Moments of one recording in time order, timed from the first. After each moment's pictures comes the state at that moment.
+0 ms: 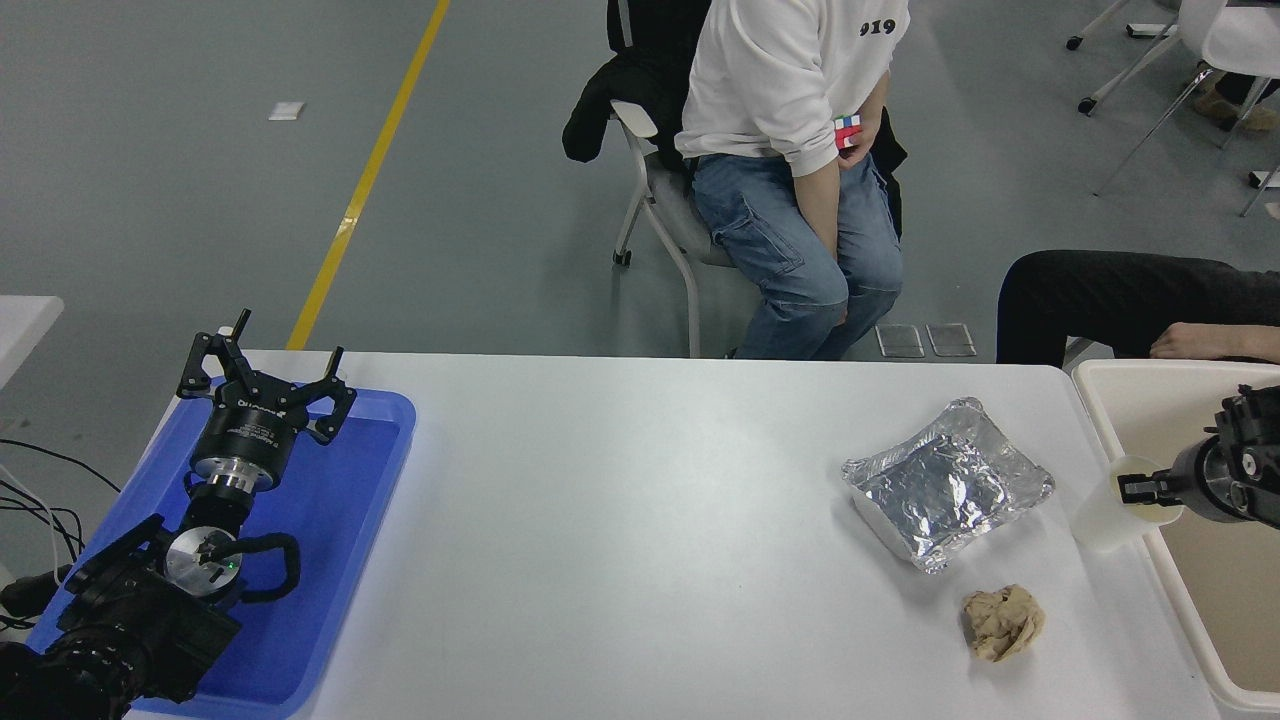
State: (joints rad) left arm -0.64 0.19 -0.89 -0.20 -0.21 -0.79 -0.32; right arm 1.12 -0.61 -0.80 0.66 -0.91 0.26 0.00
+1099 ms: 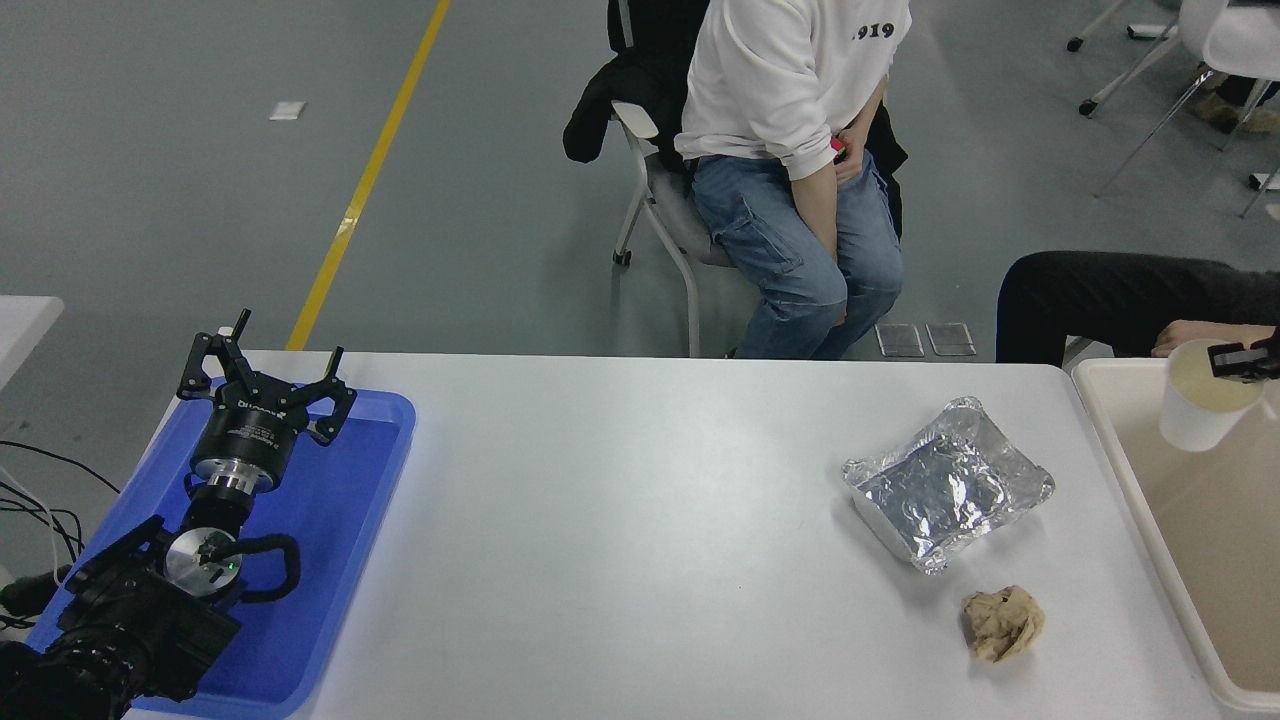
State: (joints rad) left arm -0.64 0.19 -0.89 -0.20 -0.21 -0.79 -0.32; right arm 1.79 -0.79 -1.07 0.92 -0.94 0.52 0.01
